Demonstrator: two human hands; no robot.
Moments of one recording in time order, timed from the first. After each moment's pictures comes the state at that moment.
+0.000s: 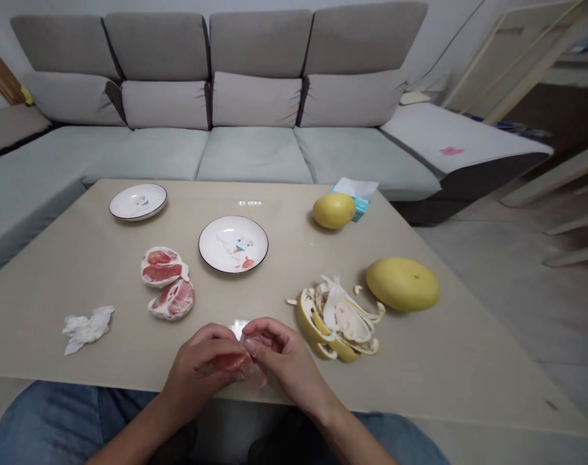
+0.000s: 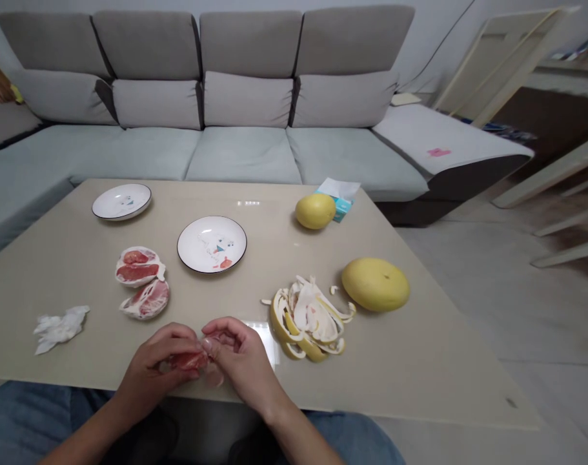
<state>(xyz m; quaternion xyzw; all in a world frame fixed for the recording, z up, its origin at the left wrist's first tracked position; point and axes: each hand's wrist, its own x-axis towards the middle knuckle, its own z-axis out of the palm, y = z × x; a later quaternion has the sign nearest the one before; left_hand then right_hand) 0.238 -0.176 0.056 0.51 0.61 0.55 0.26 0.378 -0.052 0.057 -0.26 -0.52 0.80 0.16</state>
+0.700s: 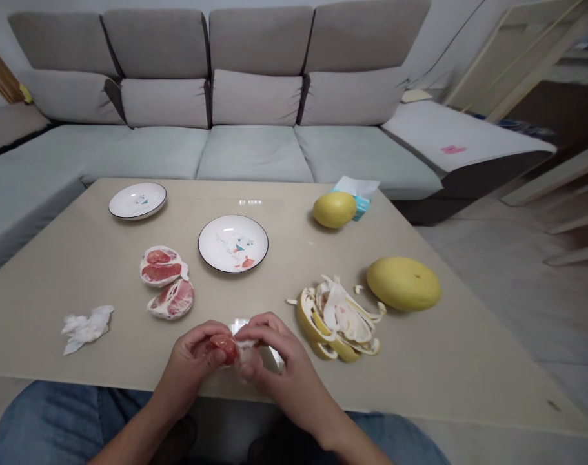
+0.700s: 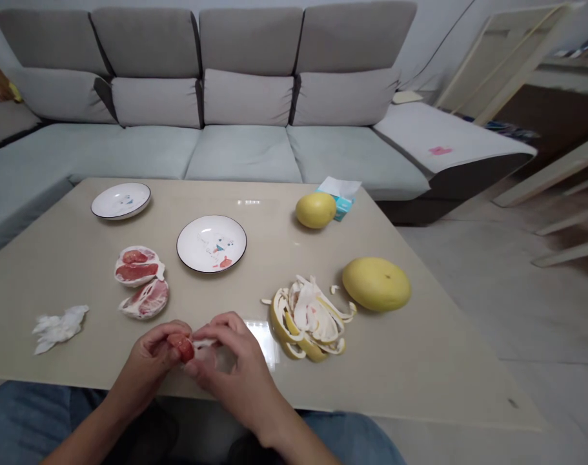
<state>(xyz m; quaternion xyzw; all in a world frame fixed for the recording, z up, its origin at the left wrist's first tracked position) 0.238 -0.180 0.036 0.24 0.55 0.66 0.45 0.384 -0.056 0.080 -0.21 -0.73 0.61 0.22</state>
